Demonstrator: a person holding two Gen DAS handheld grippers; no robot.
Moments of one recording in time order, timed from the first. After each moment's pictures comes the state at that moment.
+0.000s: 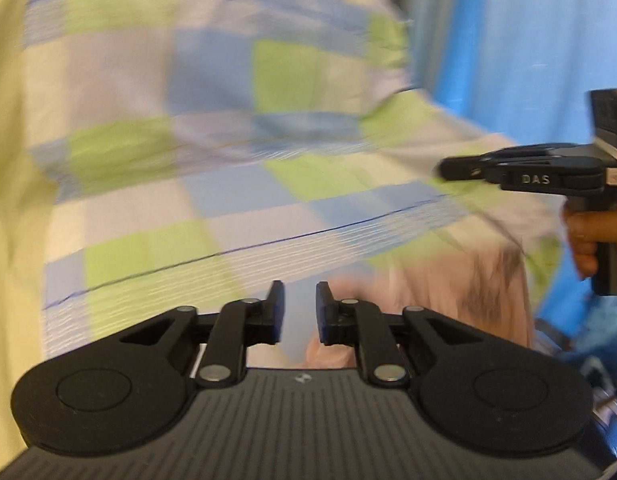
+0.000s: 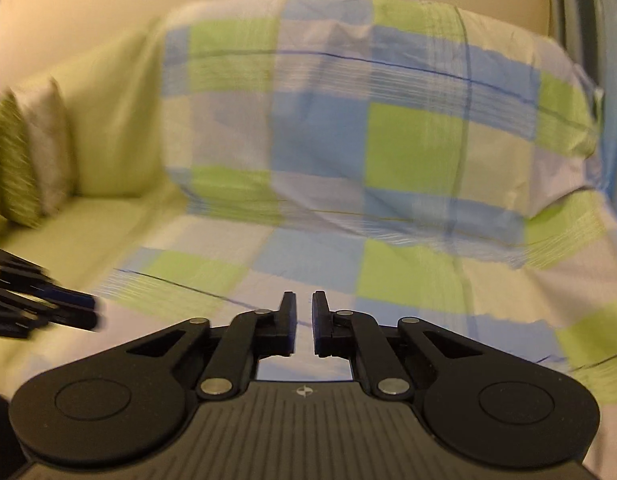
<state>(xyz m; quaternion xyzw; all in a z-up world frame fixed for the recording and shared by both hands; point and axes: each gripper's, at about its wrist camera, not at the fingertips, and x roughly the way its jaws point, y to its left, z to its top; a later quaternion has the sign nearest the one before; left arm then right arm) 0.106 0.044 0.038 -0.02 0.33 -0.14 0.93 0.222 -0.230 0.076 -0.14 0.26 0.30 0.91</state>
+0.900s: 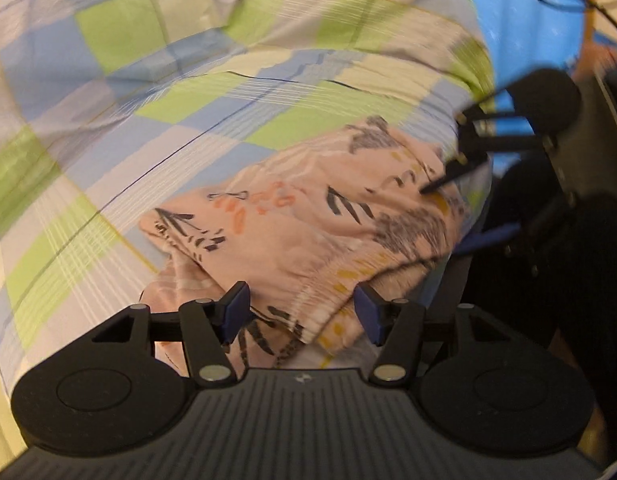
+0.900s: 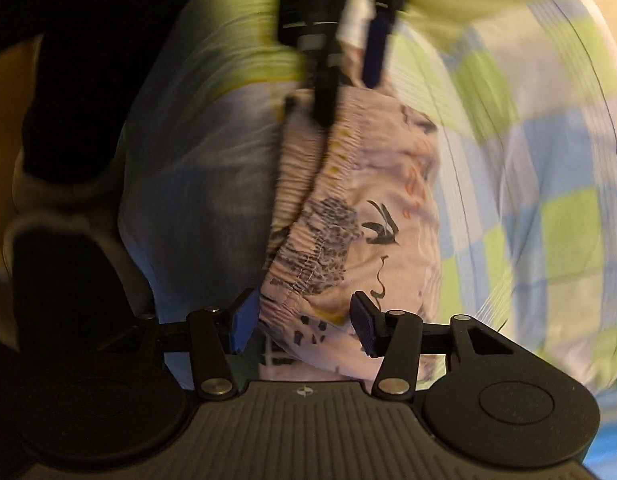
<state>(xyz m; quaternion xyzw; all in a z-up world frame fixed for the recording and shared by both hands) 0.058 -0.045 -0.032 0.18 0.37 -0.28 0.87 0.012 -0.250 -0.073 -0.64 0.16 0.42 0.62</state>
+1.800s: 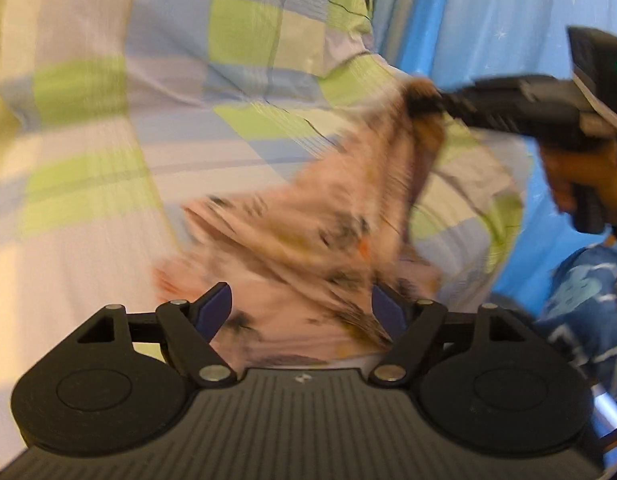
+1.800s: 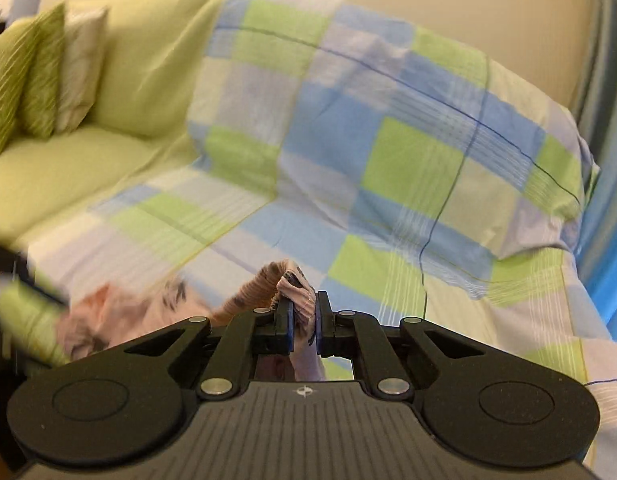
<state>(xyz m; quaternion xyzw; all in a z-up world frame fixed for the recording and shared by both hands) 0.042 -0.021 -0.011 -0.07 0.35 -0.22 0.91 0.167 -0.267 0.094 -0.21 0.21 0.34 0.89</state>
